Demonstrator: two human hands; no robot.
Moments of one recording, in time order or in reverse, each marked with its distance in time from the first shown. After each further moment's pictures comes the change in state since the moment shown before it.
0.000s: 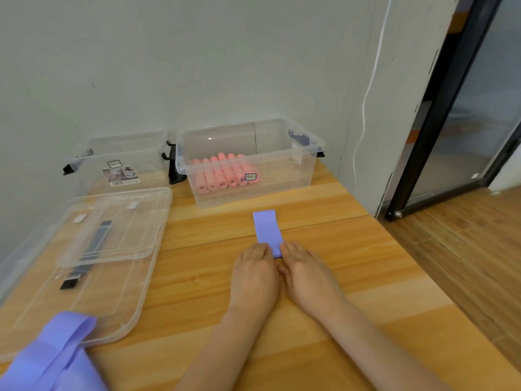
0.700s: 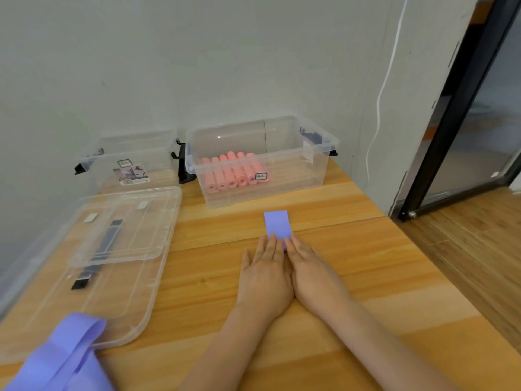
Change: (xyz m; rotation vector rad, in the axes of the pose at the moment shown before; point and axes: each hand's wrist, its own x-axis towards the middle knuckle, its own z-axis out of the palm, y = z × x) left_hand 0.004 0.000 -0.003 0.056 -0.264 -0.076; right_hand 0.016 -0.005 0.005 -0.039 -0.173 0.013
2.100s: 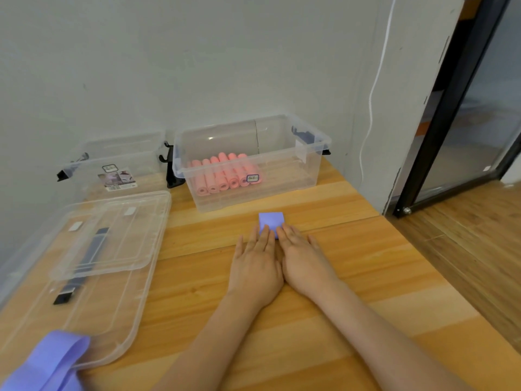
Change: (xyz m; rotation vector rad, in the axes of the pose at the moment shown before) left_hand 0.029 -0.012 0.000 0.114 0.050 0.076; right_hand 0.029 0.005 -0.013 -0.011 -0.036 0.060
